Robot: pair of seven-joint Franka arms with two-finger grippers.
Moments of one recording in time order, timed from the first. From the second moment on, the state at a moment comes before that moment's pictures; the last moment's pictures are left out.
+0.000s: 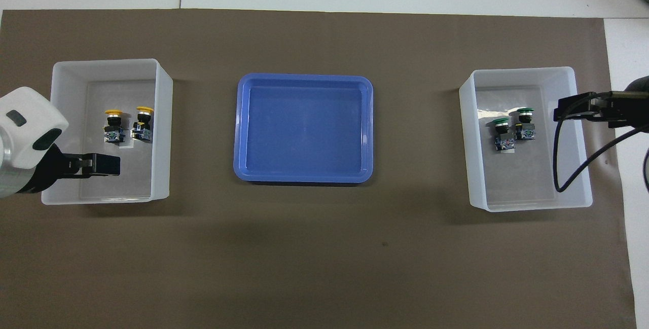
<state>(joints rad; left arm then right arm) -0.08 -0.24 -0.05 -1.97 0.02 1.76 -0.12 -0.03 -0.02 -0.01 -1.70 0.00 1.75 0.09</state>
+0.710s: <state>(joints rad) -0.07 -0.24 -0.03 -1.96 0.01 1.75 -0.13 -0.03 -0.02 -0.01 -1.70 0.00 1.69 0.09</state>
